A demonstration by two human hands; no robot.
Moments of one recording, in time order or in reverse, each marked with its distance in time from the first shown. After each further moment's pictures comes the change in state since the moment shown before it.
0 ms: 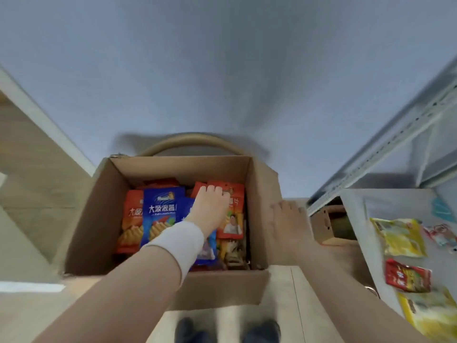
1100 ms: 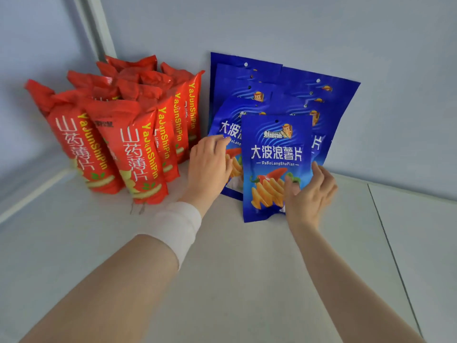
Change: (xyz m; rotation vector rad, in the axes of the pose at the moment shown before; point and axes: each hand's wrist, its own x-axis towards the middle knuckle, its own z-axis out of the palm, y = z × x) left_hand 0.320 0.819 -0.378 -0.557 0.781 1.102; right_hand -0.187 0.771 0.008 0.399 1.256 1.624
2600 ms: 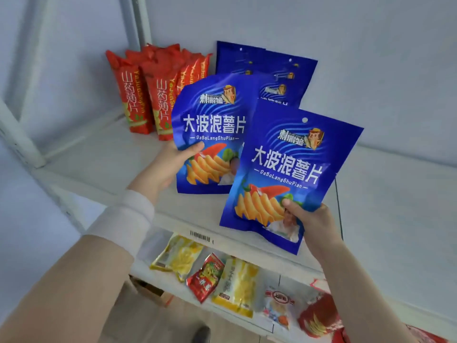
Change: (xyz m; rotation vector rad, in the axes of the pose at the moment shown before) left_hand -0.181 0.047 -0.164 -1.161 -0.178 -0.599; right_hand -0.156 0.036 -0.244 0.762 -0.690 0.470
